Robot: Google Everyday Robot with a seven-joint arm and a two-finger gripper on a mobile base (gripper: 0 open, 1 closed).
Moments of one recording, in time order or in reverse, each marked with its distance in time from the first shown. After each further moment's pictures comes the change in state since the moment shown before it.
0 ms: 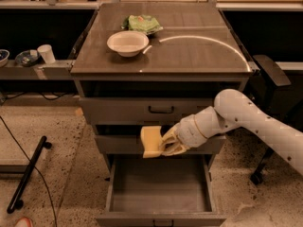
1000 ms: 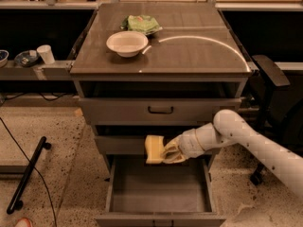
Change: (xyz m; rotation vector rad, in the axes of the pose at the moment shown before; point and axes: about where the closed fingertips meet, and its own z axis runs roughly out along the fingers) arm 0.054 0.052 0.049 0.078 -0.046 0.078
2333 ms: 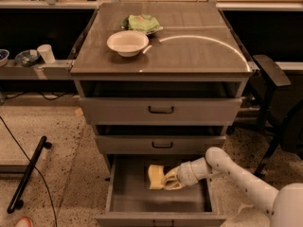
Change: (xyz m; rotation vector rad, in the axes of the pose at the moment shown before) arm 0.092 0.167 0.119 0.029 -0.087 0.076
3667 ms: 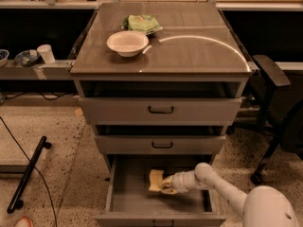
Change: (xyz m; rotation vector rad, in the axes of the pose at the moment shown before) arm 0.114 0.068 0.080 0.002 0.229 -0.020
